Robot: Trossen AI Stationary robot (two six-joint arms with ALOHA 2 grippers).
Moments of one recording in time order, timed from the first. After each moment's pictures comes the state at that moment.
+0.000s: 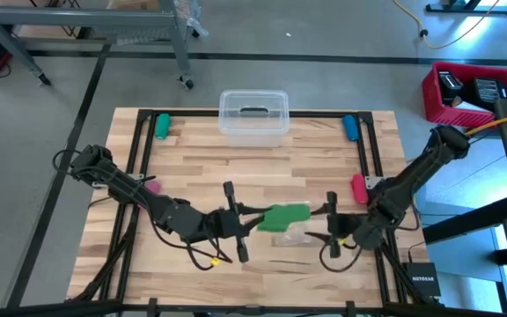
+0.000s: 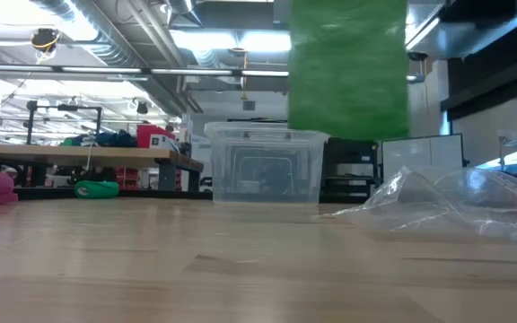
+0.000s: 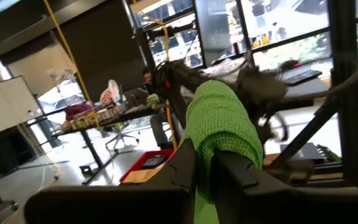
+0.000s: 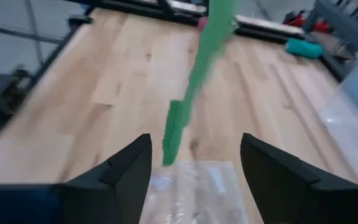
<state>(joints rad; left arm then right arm) -0.53 1.63 1.38 0.39 -0.79 0.37 0.78 1.12 0.68 -0.18 0.73 0.27</state>
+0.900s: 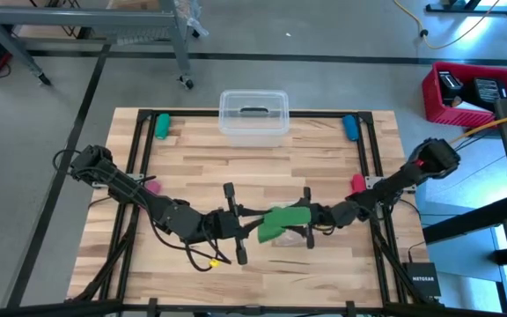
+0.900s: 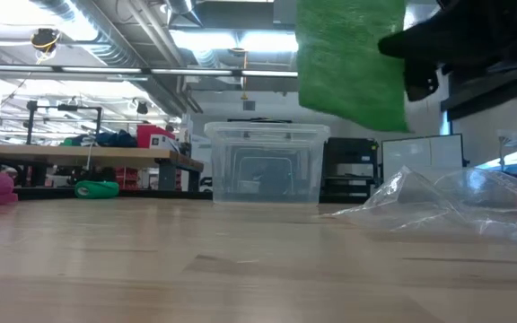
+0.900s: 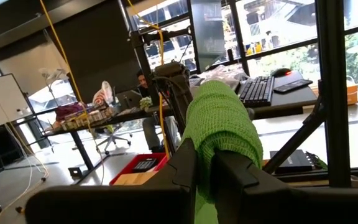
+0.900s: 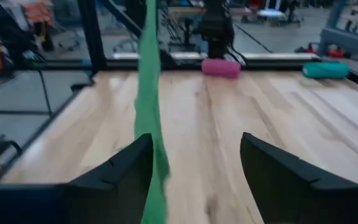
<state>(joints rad) -0.54 1.63 1.38 0.41 -0.77 0.34 0.51 1.43 0.38 0.87 0.46 0.10</state>
